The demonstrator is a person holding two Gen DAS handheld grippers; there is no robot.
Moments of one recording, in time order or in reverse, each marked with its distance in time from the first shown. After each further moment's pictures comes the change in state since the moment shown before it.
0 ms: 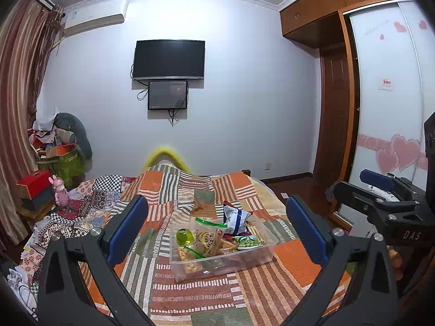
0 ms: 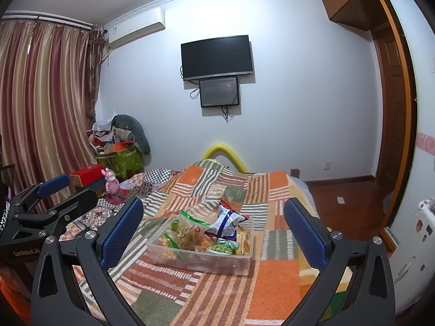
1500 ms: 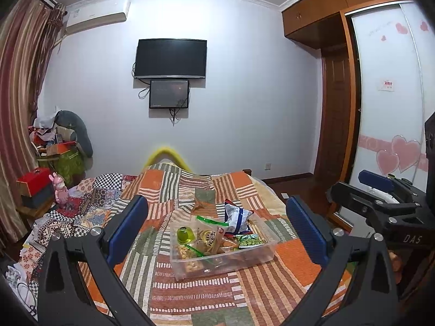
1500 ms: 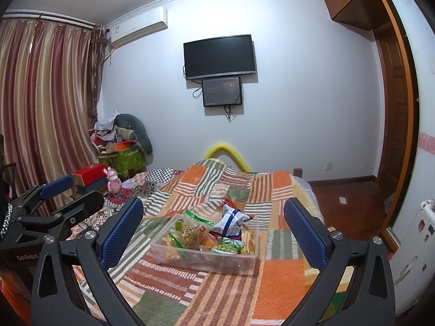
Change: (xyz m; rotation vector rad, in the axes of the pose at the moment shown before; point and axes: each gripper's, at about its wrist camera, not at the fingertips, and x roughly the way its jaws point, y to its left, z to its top) left arm 0.004 0.002 -0.005 -0.014 -0.002 0.011; right arm 0.005 0.000 0.003 -0.003 0.005 0.014
